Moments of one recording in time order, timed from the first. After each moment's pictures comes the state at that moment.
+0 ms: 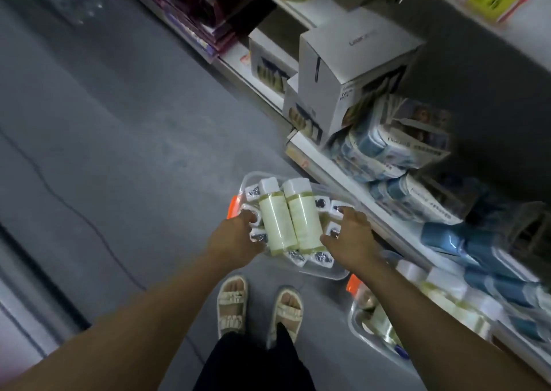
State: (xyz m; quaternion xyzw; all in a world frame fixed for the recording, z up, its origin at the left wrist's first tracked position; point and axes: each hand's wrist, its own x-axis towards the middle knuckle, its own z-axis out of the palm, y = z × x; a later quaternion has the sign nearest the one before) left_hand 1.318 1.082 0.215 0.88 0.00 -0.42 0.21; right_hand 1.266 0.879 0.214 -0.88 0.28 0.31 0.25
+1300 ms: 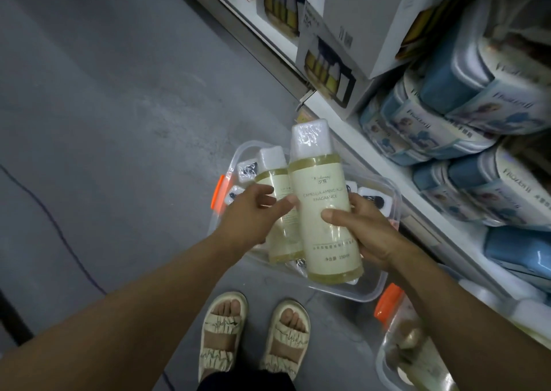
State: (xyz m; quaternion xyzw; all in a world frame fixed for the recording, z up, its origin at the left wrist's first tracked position) left_hand 1.319 1.047 0.055 0.78 0.14 -0.38 0.48; right_hand 1.276 0.855 0.041 -0.60 0.32 0.30 0.68
